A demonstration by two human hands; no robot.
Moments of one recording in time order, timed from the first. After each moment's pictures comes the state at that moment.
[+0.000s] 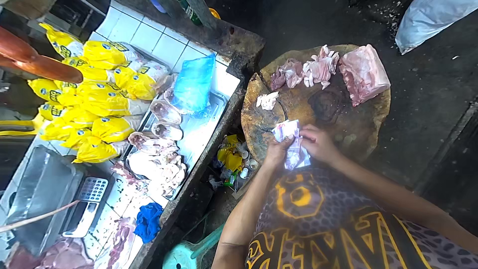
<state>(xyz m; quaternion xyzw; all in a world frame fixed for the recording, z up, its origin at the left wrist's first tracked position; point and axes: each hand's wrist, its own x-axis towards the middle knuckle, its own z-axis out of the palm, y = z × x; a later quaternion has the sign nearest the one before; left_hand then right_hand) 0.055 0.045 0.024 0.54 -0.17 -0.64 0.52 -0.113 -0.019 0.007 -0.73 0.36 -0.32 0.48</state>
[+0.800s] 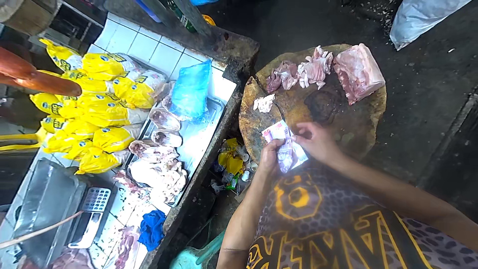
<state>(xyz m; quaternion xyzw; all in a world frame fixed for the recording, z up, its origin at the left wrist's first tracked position) 0.065 0.052 0.030 0.52 -0.11 -0.66 0.54 -0.110 -0.017 0.042 -0.68 0.49 -0.24 0.48</state>
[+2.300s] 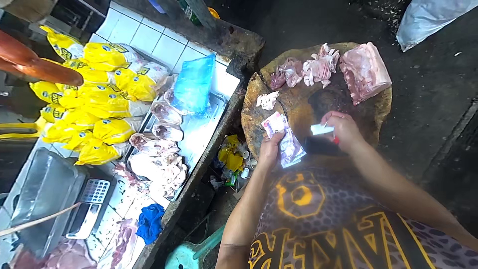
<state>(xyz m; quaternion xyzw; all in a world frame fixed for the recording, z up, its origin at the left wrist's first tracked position) 0.075 0.046 0.029 0.59 -0.19 -0.59 0.51 -0.150 -0.055 0.034 -0.47 0.51 -0.29 0.66</state>
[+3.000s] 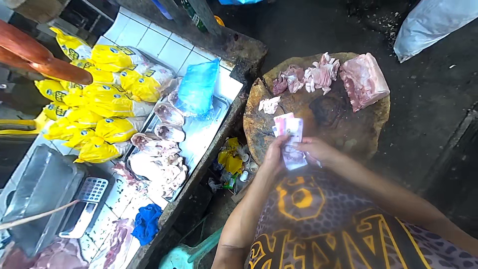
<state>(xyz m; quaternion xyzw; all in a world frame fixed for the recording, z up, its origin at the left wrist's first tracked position) 0.061 0.043 0.048 0.50 -0.10 -0.69 0.51 -0.103 -0.025 0.021 -0.42 0.42 -0.08 0.80</state>
